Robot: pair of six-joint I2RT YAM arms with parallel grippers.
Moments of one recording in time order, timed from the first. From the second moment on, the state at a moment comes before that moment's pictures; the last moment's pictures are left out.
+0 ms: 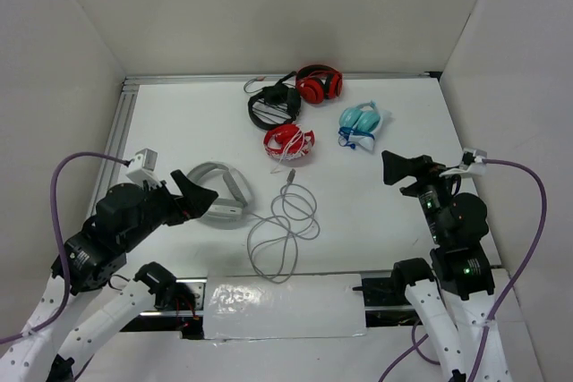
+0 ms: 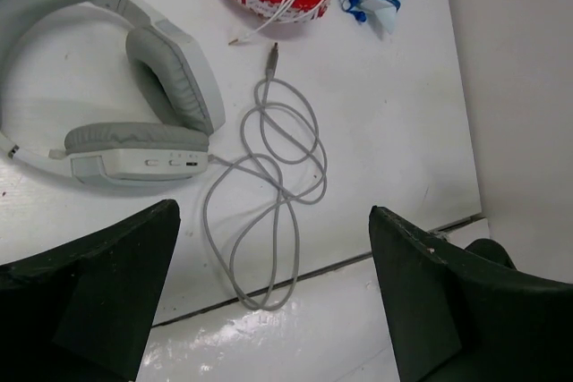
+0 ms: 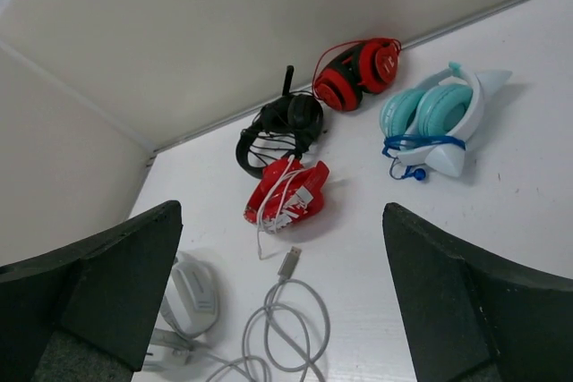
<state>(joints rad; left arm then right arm) -0.55 0.48 0.90 -0.81 -0.08 -0.77 0.16 0.33 0.71 -0.33 0.03 0.57</state>
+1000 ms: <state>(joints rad) 0.00 0.96 0.72 -0.77 0.00 -0.91 0.16 0.65 0.69 -0.22 -0.01 0.60</state>
